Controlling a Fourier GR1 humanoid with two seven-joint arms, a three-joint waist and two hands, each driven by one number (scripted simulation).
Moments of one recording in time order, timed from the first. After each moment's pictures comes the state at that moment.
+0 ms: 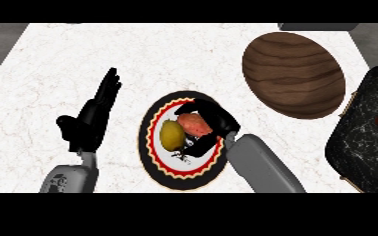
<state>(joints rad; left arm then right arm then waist) -0.14 0.08 -0.06 -1.53 -0.04 0.07 0.06 -0.53 -0.02 0.49 -0.98 0.30 0.08 0.08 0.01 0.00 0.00</state>
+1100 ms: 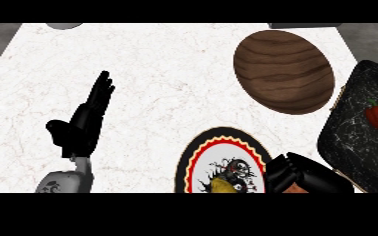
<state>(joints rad) -0.10 0.08 -0.04 -1.57 -0.04 0.08 0.09 0.01 -0.60 0.47 -1.69 0.11 0.40 -0.52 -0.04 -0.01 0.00</state>
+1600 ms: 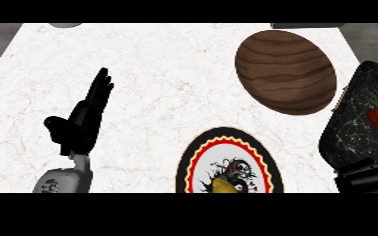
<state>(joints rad) -0.12 0.08 -0.03 -1.59 -0.04 0.08 0.11 0.21 -0.78 0.10 -2.09 -0.13 0.38 -0.55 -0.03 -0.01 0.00</state>
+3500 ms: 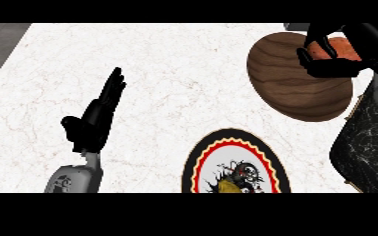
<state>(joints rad) -0.14 0.04 -0.06 -1.55 -0.07 0.06 0.09 -0.66 -0.66 0.16 -1.30 0.28 0.11 -0.22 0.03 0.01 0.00</state>
